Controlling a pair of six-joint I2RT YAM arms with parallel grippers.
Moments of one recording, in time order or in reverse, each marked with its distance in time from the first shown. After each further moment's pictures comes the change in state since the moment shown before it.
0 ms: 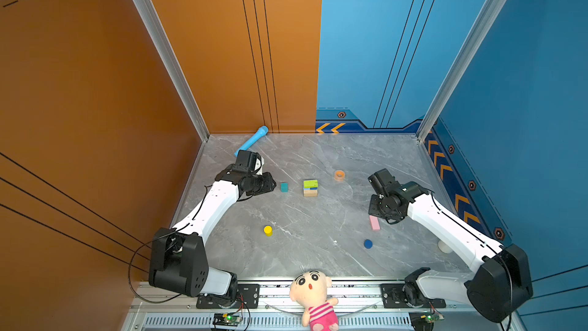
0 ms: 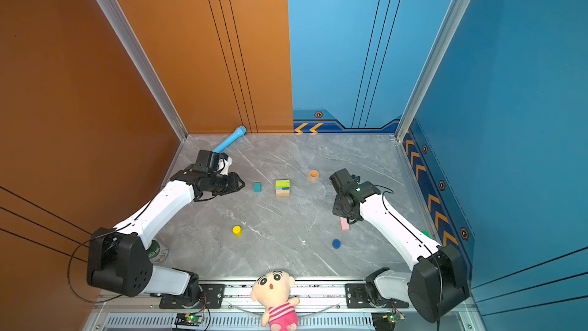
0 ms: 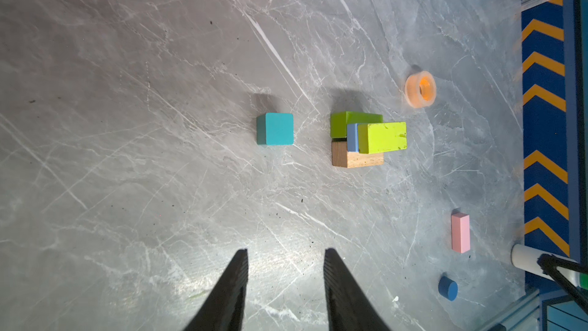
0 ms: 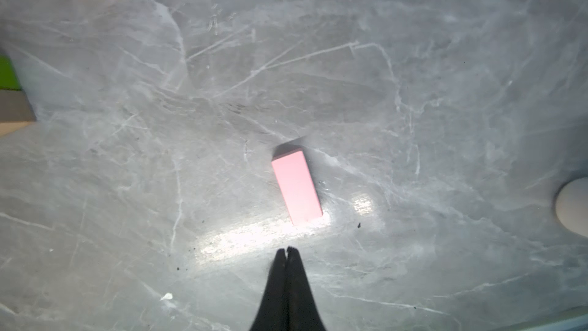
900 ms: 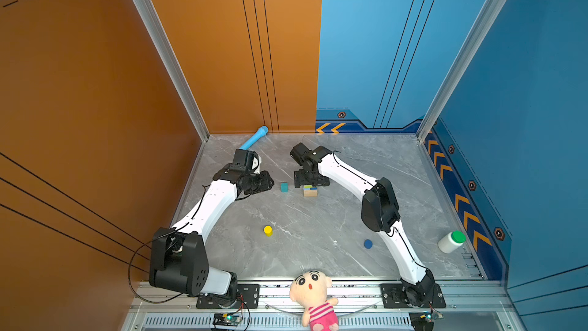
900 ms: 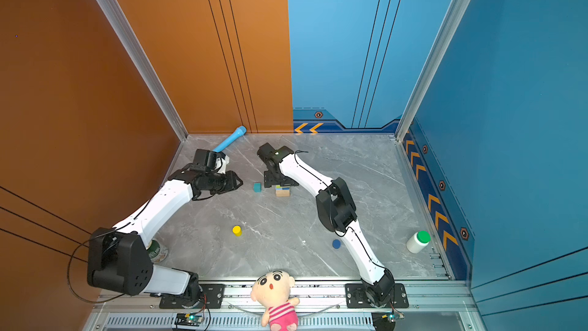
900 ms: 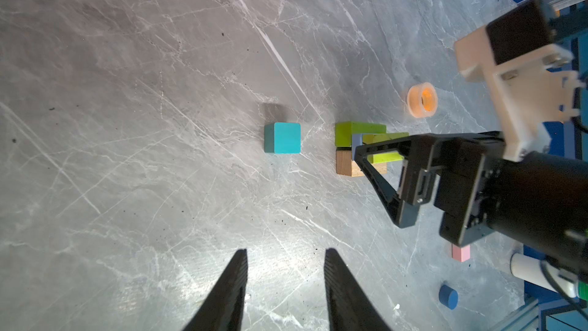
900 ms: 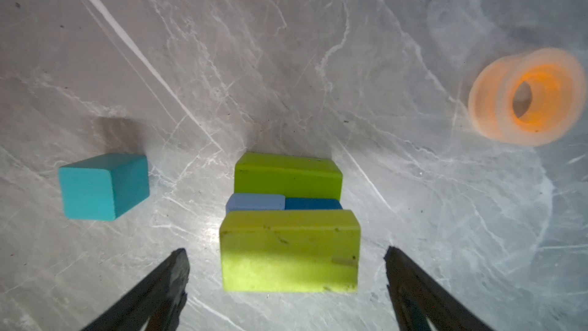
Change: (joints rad) left arm 0.043 -0.002 0.000 0.012 0.008 0.005; right arm 0.311 1.109 1.278 -0.187 -0.035 -0.076
